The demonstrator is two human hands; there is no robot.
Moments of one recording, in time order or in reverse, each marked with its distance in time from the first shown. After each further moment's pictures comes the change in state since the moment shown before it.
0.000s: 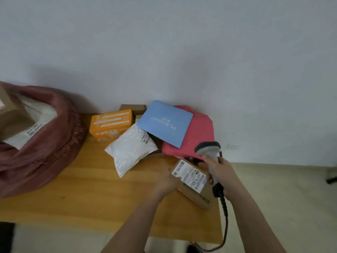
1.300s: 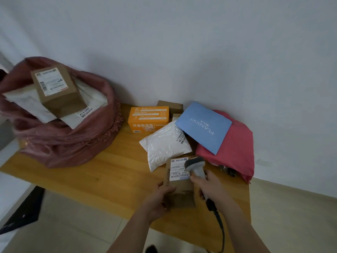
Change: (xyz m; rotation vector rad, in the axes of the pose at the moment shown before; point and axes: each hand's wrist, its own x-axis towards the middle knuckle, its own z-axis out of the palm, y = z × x) left_hand -0.037 -0.096 -0.098 -0.952 0.001 -0.402; right_hand 0.006 0.047 0.126 -0.464 -0.252 -0.008
